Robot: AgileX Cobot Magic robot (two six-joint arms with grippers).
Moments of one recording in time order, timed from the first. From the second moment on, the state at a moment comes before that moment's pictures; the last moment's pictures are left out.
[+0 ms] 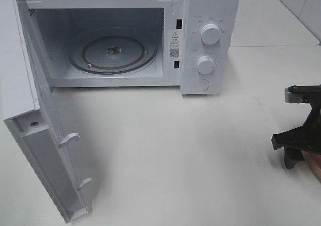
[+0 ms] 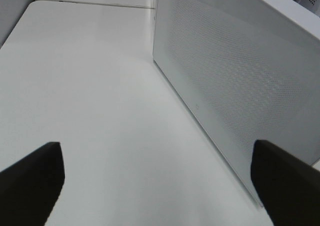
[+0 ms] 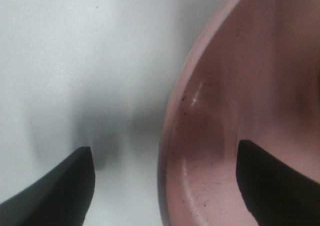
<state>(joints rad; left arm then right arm) 0.04 -0.01 -0.52 -0.13 1.08 0.03 0.10 1.73 -0.68 -0.29 0.46 0.37</state>
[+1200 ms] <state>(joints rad) 0.04 -0.01 -0.52 -0.13 1.08 0.03 0.12 1.73 -0.68 -0.35 0.47 0.39</state>
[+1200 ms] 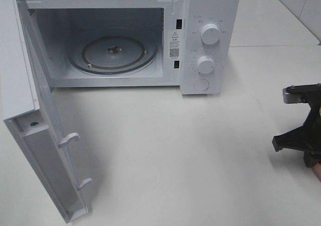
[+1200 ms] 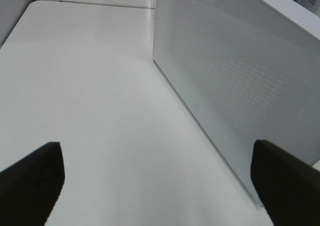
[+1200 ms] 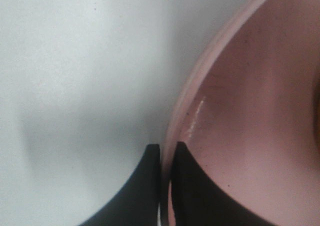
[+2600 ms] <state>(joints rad) 0.04 -0.01 -0.52 -0.13 1.08 0.03 0.42 1.73 -0.68 -0.69 0.73 0.76</state>
